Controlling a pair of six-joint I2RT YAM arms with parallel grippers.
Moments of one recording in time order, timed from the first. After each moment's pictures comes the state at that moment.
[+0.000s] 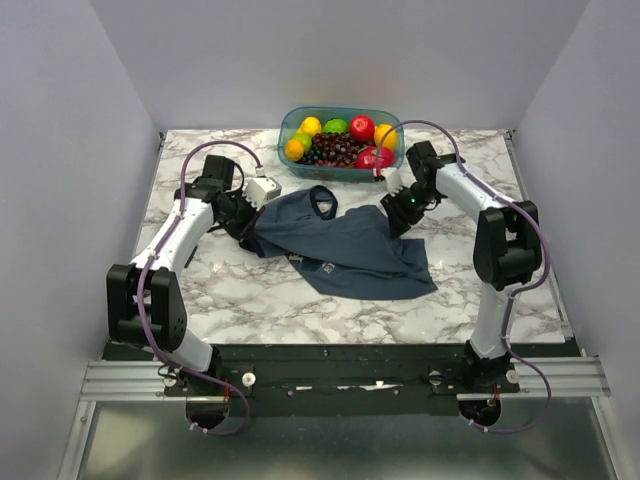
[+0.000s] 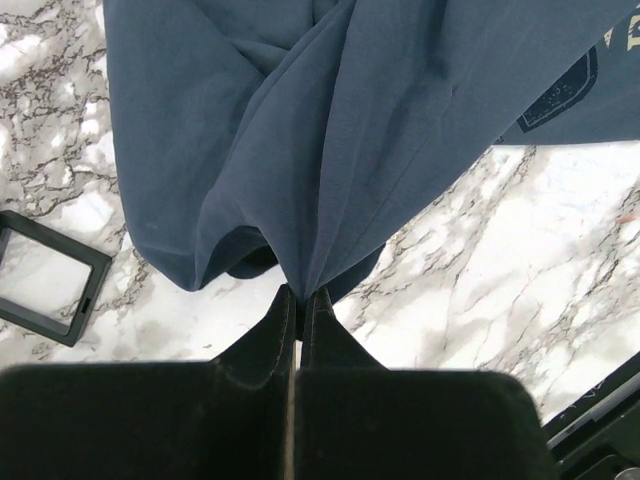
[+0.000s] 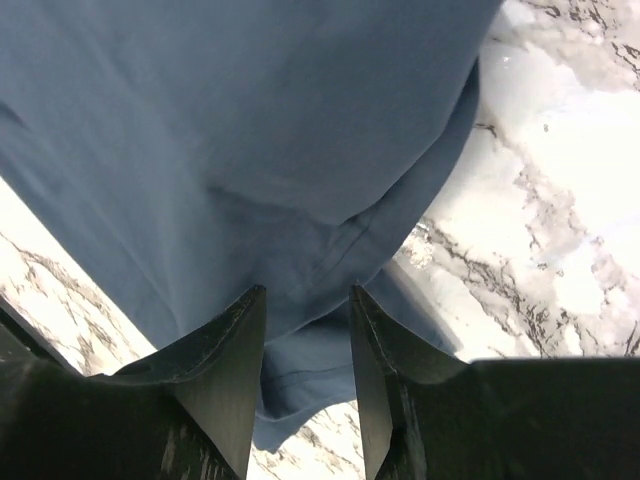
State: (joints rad) left arm -0.14 1.52 1.21 -0.79 0.38 0.61; right arm 0.26 1.98 1.57 -0.96 -0.46 -0.56
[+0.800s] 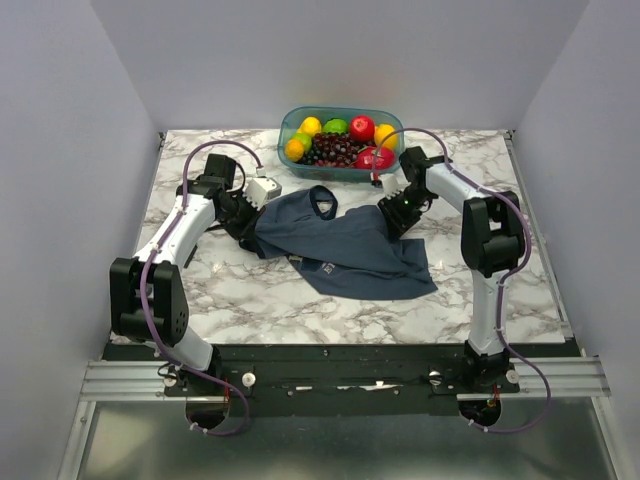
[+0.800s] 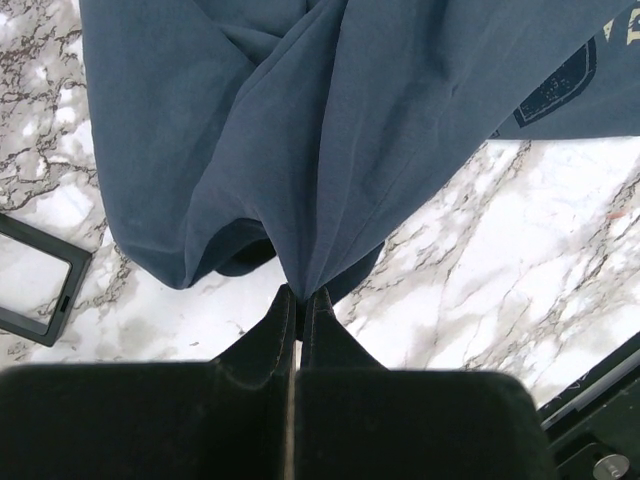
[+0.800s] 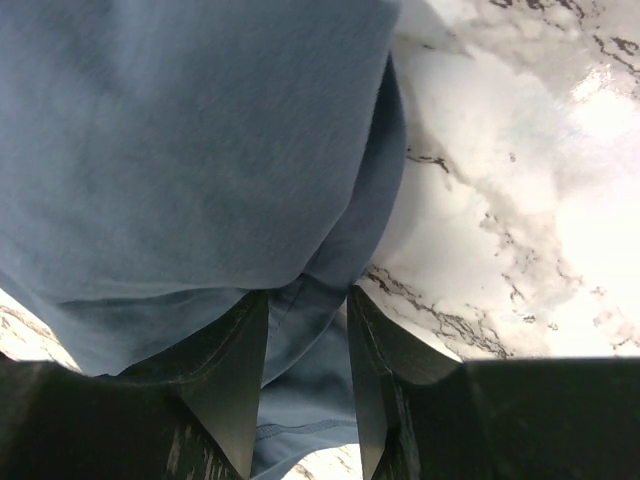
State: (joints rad) left arm -0.14 1.56 1.23 -0.83 0.39 0.59; right arm 0.25 2.16 1.67 -0.96 -0.40 -0.45
